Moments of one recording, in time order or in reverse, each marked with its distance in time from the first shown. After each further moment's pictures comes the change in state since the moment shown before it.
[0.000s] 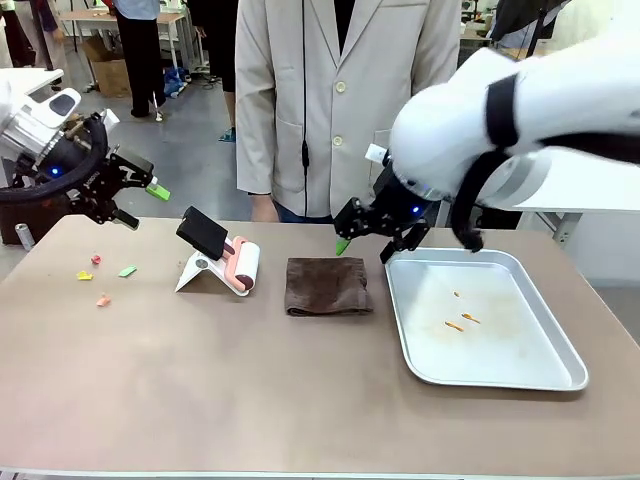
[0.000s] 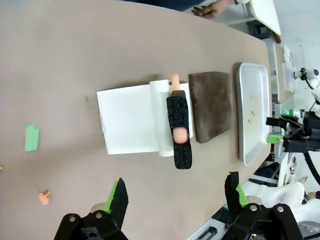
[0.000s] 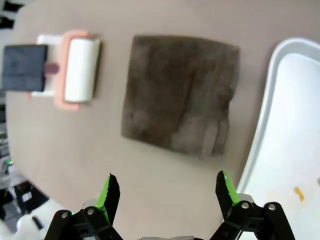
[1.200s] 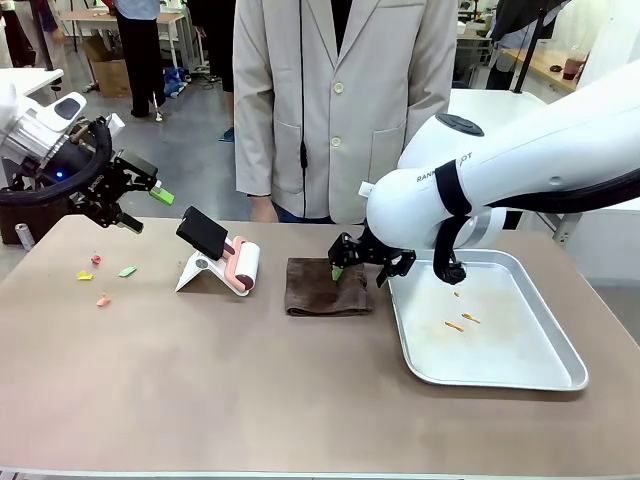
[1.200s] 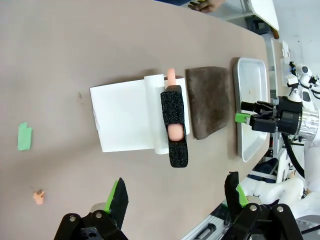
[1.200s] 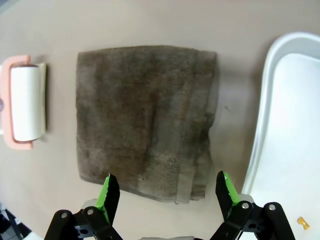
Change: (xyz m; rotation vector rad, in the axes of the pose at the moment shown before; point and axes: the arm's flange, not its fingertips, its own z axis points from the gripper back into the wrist) left arm -0.002 -0.003 -0.006 -0.011 0.021 -0.006; right arm 0.009 -0.022 -0.068 -0.089 -0.015 -0.068
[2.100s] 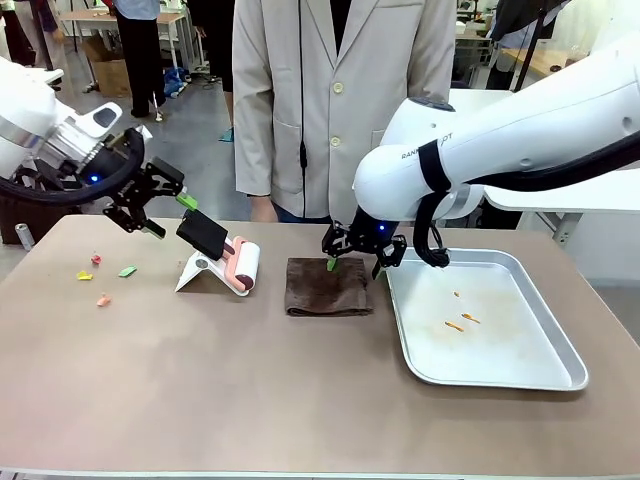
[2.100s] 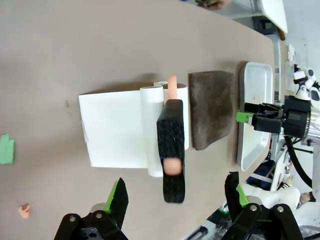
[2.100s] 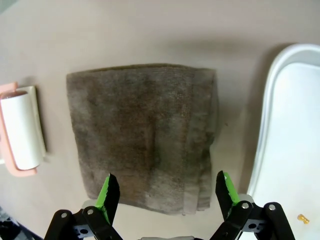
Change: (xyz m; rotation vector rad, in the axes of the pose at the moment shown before) left arm 0.024 -0.007 -0.042 0.015 0.049 0.068; right arm 0.041 0.014 -0.009 -0.059 0.098 -0.087
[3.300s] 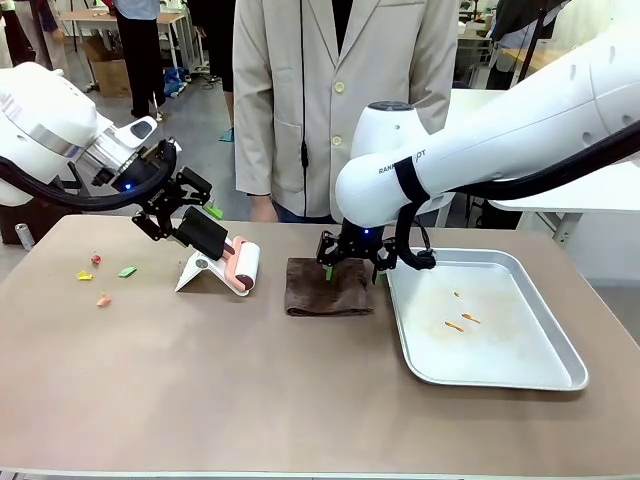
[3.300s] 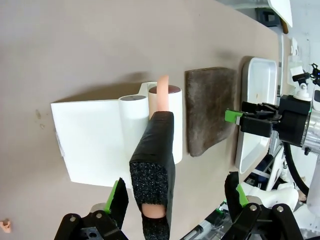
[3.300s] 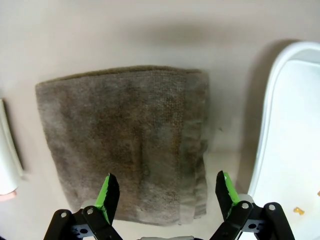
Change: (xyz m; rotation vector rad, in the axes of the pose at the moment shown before) left arm 0.013 -0.013 -0.042 0.002 0.058 0.023; right arm 0.007 0.021 -0.021 -0.170 0.039 -0.034
